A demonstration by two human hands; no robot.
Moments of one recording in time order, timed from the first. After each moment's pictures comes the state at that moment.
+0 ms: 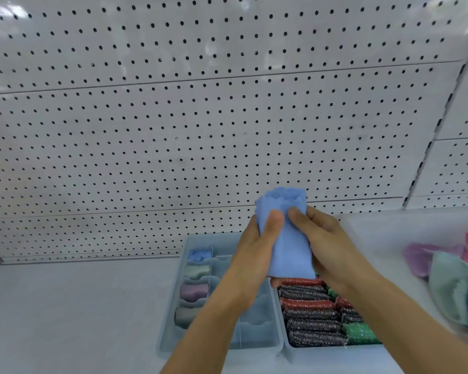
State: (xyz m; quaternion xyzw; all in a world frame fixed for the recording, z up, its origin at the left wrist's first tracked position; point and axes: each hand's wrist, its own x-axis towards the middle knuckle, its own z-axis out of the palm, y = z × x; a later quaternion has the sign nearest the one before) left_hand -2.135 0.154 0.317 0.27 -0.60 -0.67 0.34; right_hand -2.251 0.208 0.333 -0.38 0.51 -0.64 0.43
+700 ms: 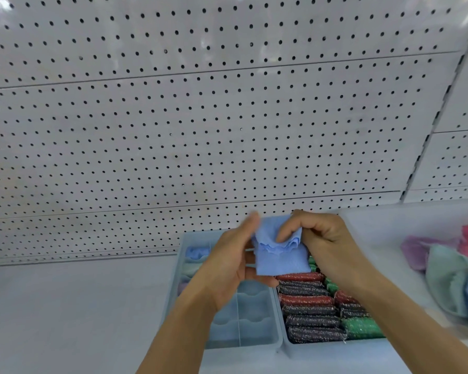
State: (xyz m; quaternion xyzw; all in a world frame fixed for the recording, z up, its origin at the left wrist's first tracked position) left_hand -2.106 0.140 0.323 0.29 -0.58 -0.72 0.26; right_hand -2.264 0.211 0.321 -0.57 0.50 -0.59 0.28
